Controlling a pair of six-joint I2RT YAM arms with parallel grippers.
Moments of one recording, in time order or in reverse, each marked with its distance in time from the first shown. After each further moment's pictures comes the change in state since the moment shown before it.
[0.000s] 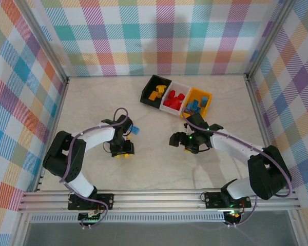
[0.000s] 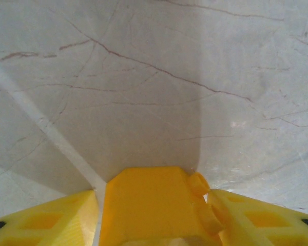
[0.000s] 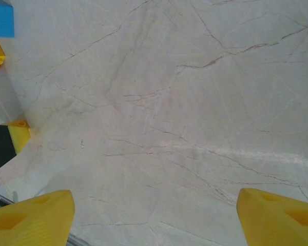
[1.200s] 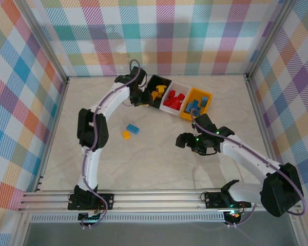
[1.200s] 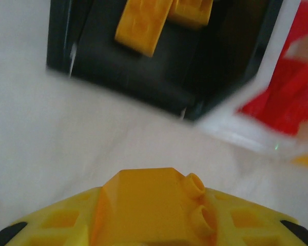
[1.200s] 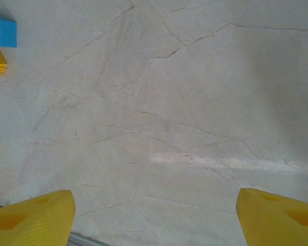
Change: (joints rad) left arm 0.070 0.624 1.199 -0.154 0.079 0.127; right arm 0.000 -0.206 -0.002 -0.182 0.109 0.034
